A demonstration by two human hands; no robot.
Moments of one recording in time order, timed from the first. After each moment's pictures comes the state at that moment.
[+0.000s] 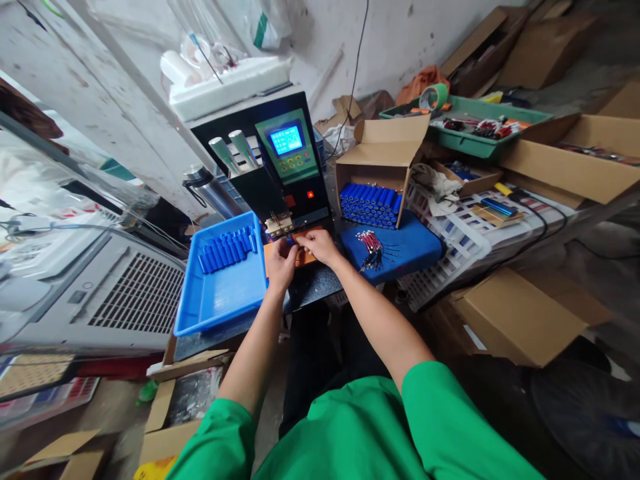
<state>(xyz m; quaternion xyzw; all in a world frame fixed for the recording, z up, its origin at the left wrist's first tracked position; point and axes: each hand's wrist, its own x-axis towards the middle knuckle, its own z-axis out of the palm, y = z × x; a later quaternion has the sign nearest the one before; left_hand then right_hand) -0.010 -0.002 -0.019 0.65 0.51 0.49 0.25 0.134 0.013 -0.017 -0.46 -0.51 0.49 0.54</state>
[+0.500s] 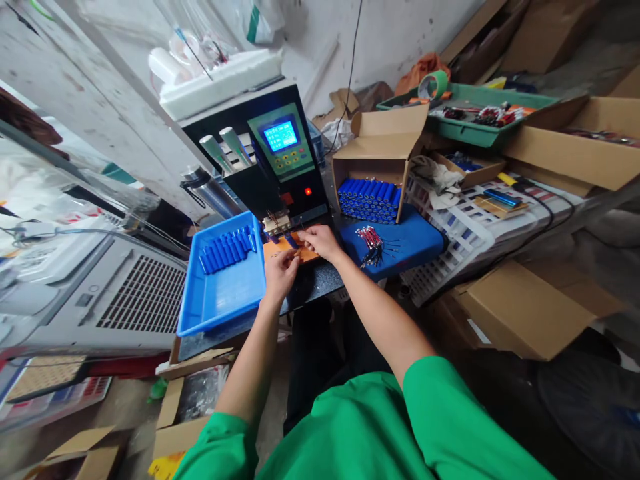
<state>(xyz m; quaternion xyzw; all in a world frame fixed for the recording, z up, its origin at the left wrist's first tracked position) -0.027 -0.021 -0.021 0.74 0.56 0.36 0.14 0.139 0.012 -0.011 -0.42 -0.44 0.56 0.56</state>
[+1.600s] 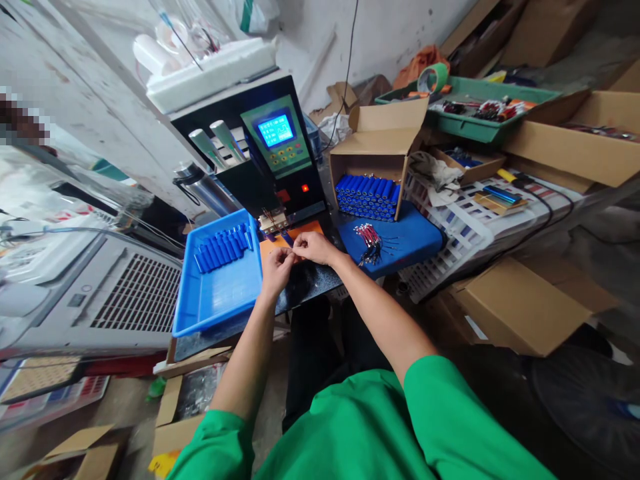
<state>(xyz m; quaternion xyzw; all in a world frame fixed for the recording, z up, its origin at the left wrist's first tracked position) -0.024 -0.014 -0.021 0.70 0.54 0.40 0.25 0.140 0.003 -0.015 -0.41 -0.62 0.47 0.48</state>
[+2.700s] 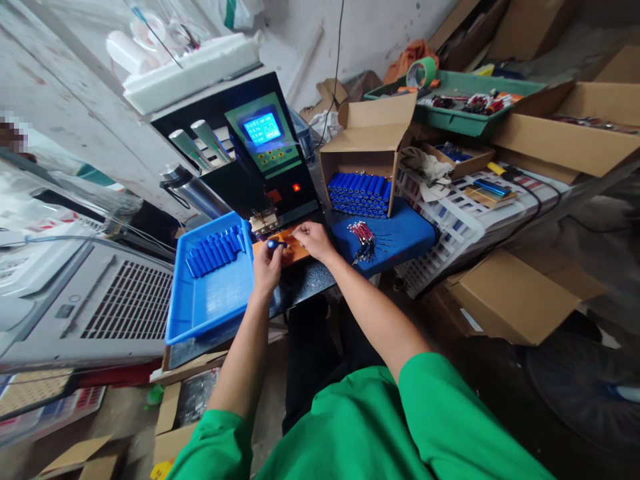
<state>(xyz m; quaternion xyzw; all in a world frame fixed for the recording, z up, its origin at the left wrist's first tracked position) -0.019 -0.005 -0.015 0.67 0.49 0.47 0.30 0.141 0.010 -0.017 -0.44 -0.46 0.48 0.61</state>
